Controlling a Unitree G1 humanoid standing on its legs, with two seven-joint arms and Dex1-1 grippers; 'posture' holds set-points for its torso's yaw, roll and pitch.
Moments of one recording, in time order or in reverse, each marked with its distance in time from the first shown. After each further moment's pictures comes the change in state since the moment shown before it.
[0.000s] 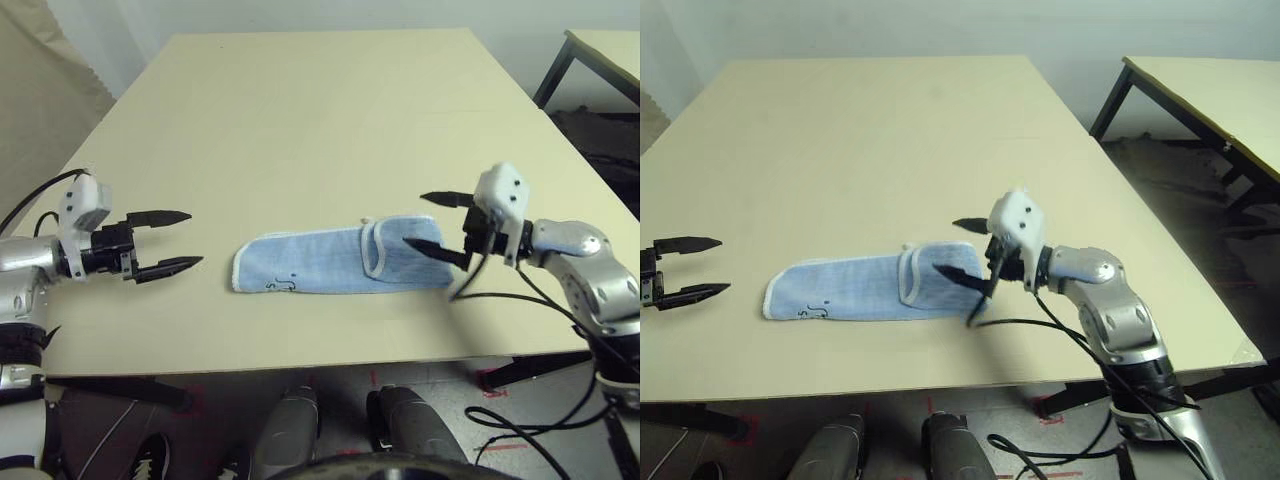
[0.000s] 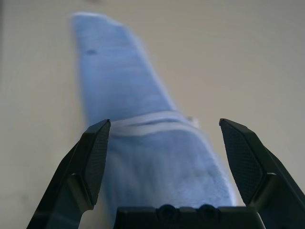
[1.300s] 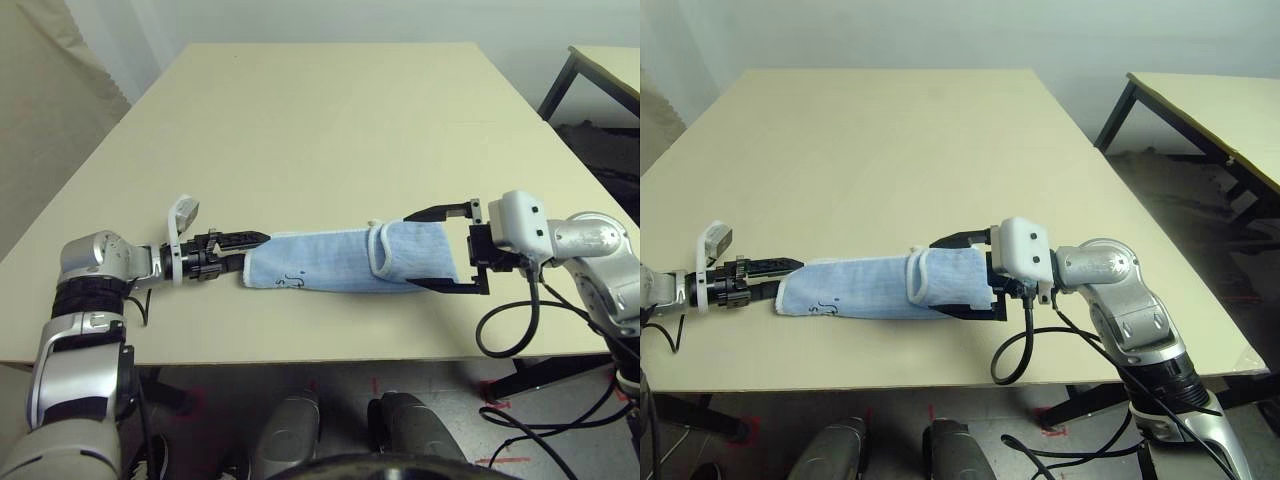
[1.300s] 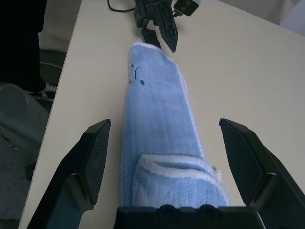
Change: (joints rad) left arm -0.310 -0.304 -0.046 0.072 -0.294 1.141 0.272; right arm -0.025 -0.020 0.033 -0.038 0.034 -0.079 0.084
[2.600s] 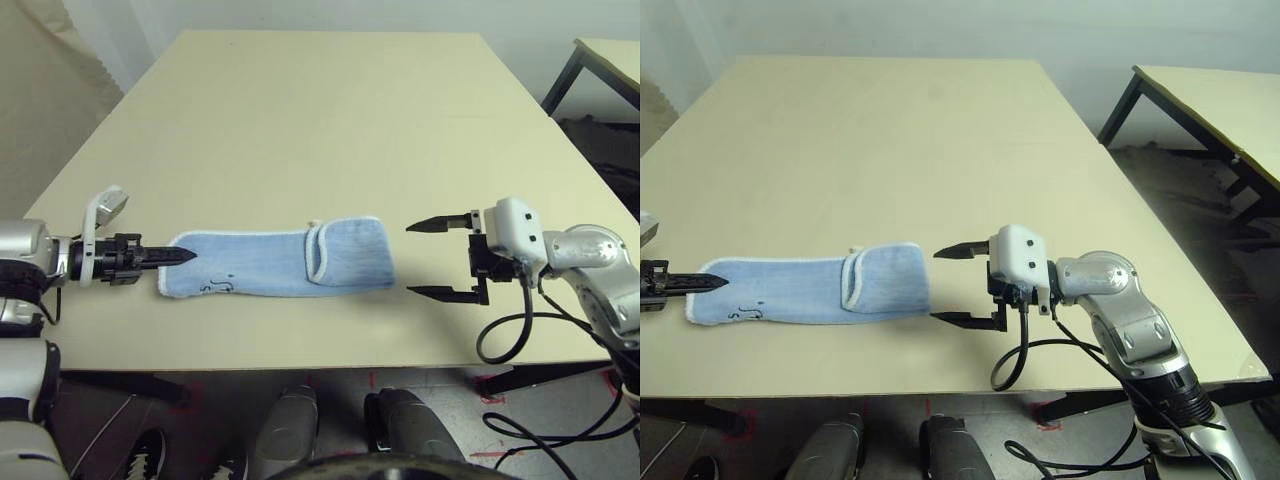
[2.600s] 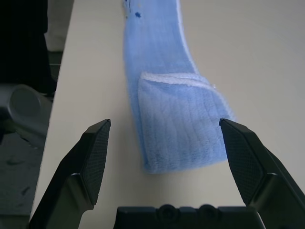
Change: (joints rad) left arm -0.049 0.348 -0.212 -0.042 0.061 0.001 -0.438; right arm 0.075 -0.018 0.000 -0.034 0.025 0.085 -0.031
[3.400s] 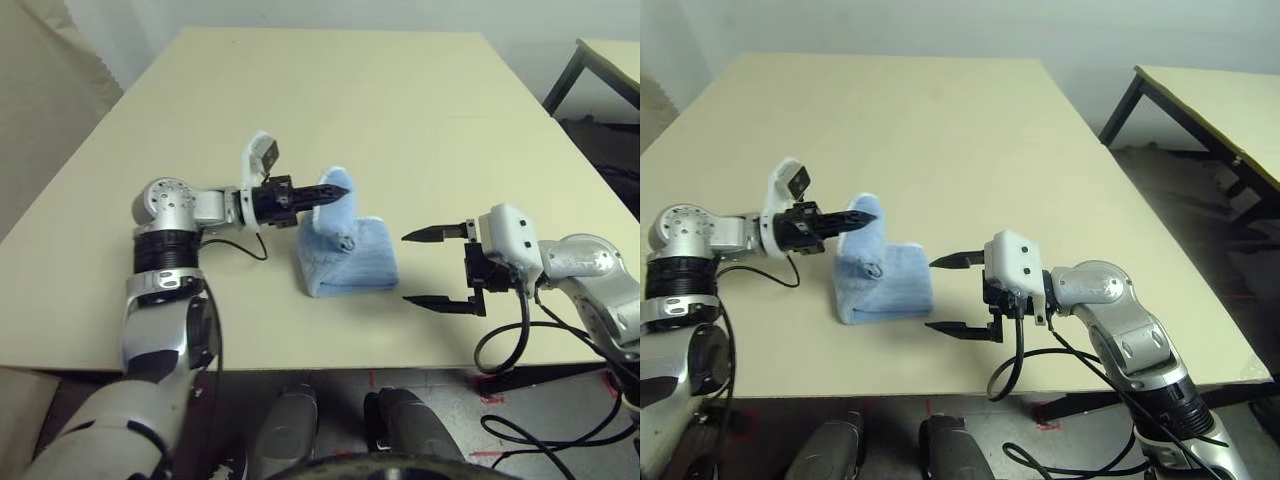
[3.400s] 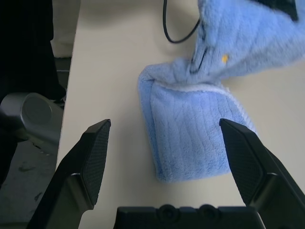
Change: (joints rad) left arm -0.171 -0.785 0.498 -0.144 -0.344 0.191 0.756; right arm 0.041 0.009 0.002 -0.071 0.006 0.052 -0.034
